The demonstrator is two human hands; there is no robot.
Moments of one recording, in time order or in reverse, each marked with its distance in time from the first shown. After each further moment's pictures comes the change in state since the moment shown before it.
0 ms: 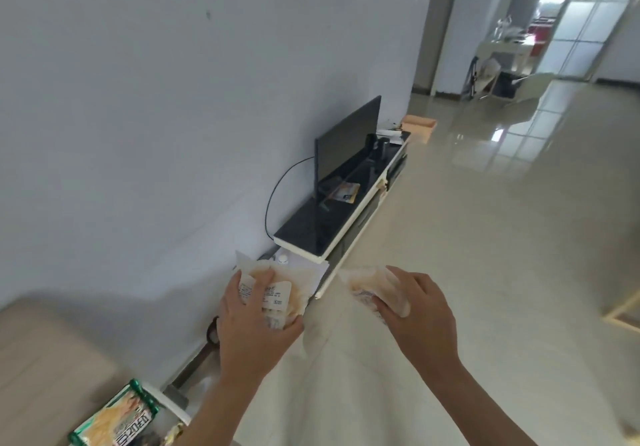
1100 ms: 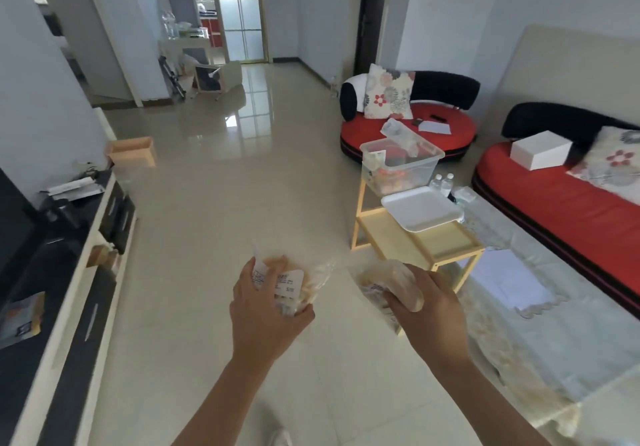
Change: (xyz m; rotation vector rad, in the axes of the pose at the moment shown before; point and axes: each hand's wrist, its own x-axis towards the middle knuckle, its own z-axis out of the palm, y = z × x) left_hand 0.039 0.533 0.415 -0.333 -0.563 0.705; right_hand 0.078 0.440 -0.314 -0.358 0.571 0.641
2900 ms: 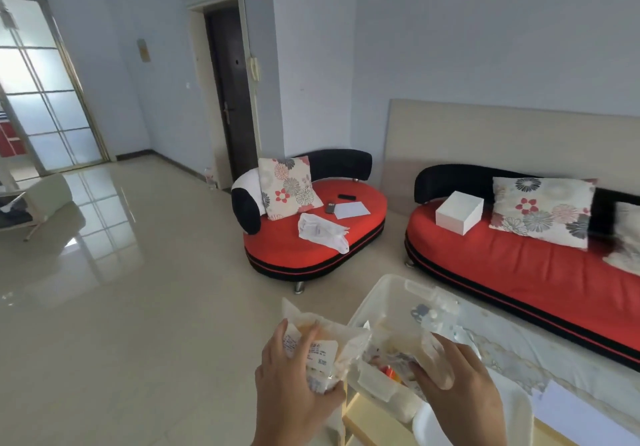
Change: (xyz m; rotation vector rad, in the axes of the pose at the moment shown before) left_hand 0.800 0.051 0.287 -0.062 -0.372 0.499; right_hand 0.659 0.061 0.302 -0.162 0.458 0.362
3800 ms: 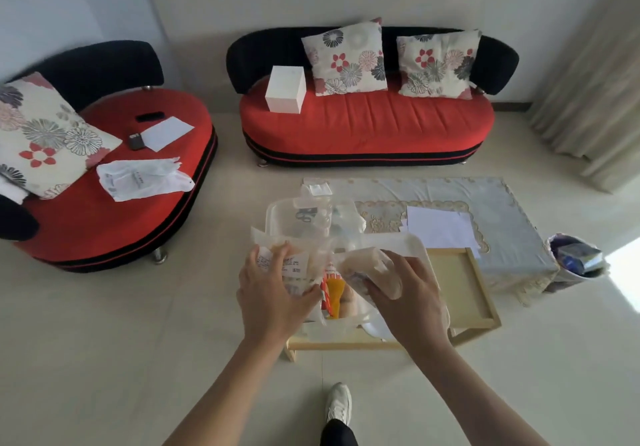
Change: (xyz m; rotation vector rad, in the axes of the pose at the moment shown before) left_hand 0.212 -0.006 0.170 -0.074 -0.496 0.336; right_hand 0.050 0.022 0.091 -0.294 0.147 0.590
